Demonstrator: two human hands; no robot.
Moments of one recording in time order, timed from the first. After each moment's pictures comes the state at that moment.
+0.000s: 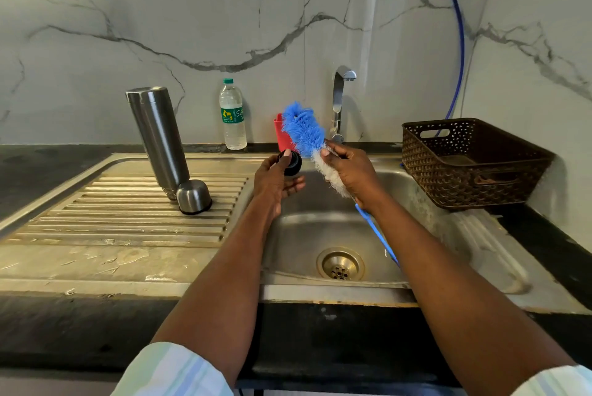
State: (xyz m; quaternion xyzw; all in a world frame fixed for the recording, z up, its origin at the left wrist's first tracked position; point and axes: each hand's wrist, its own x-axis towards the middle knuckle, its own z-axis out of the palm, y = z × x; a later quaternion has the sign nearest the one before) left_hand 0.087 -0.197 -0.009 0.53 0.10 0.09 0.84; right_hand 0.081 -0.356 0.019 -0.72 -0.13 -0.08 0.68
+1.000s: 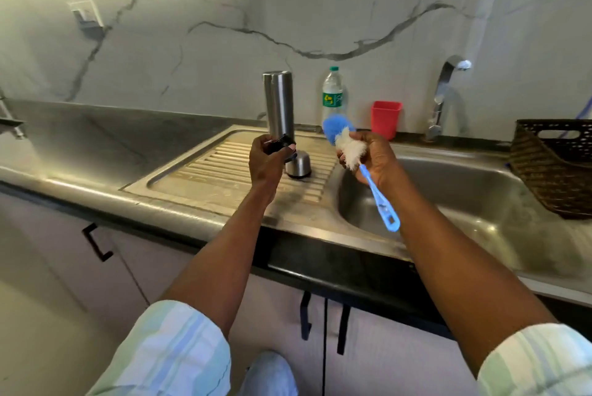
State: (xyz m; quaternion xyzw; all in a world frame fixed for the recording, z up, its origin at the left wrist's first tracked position) left_hand -0.035 -0.035 -0.001 0.60 0.13 0.37 0.70; right_hand 0.033 -0.223 0.038 -0.46 -0.08 0.23 0.86
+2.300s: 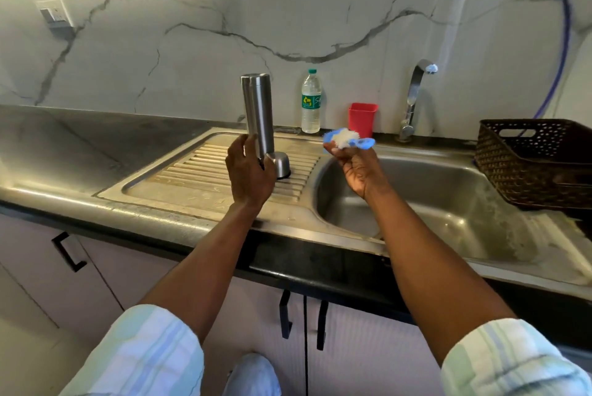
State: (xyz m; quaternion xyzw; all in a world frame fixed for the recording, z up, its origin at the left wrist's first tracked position) left_hand -0.048 -0.049 -0.015 0.82 0.12 0.51 0.22; right_hand 0.034 -0.245 0.015 -0.44 -0.11 0.09 0.89
